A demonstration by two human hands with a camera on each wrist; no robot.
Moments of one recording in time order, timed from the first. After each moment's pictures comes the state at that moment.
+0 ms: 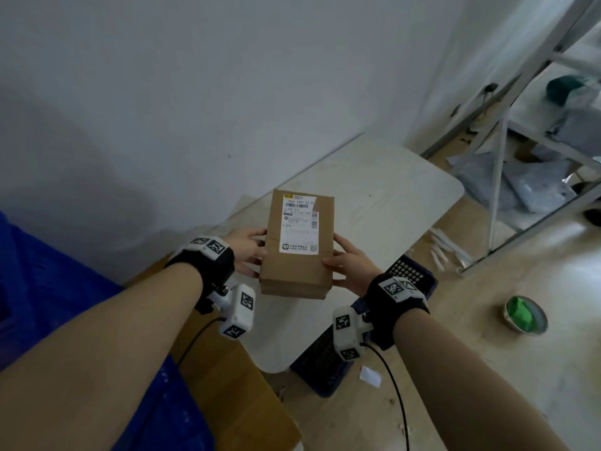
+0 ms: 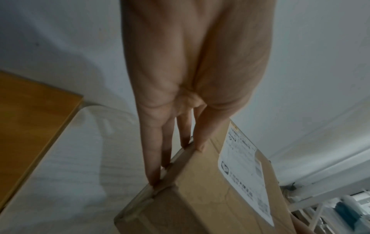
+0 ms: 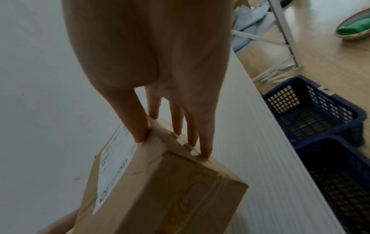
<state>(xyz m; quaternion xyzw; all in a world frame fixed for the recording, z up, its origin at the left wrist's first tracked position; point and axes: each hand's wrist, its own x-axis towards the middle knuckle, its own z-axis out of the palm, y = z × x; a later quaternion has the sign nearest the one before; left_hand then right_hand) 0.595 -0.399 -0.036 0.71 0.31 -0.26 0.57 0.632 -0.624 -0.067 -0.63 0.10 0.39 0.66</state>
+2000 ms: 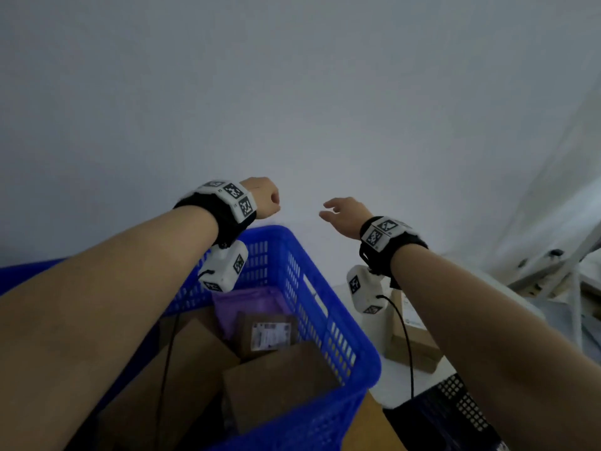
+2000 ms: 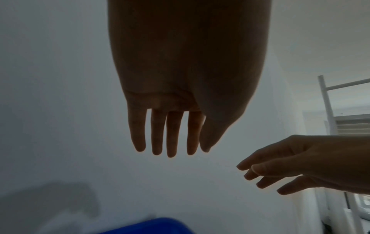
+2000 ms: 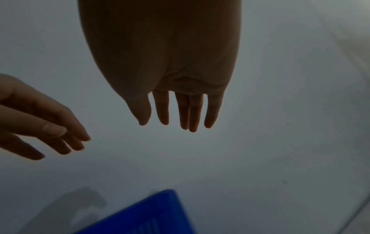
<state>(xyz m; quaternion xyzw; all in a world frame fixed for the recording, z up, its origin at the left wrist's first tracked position) 0.302 -0.208 0.244 0.97 0.20 0.05 0.10 0.422 -0.361 0.207 -0.91 -0.34 0.08 0.24</state>
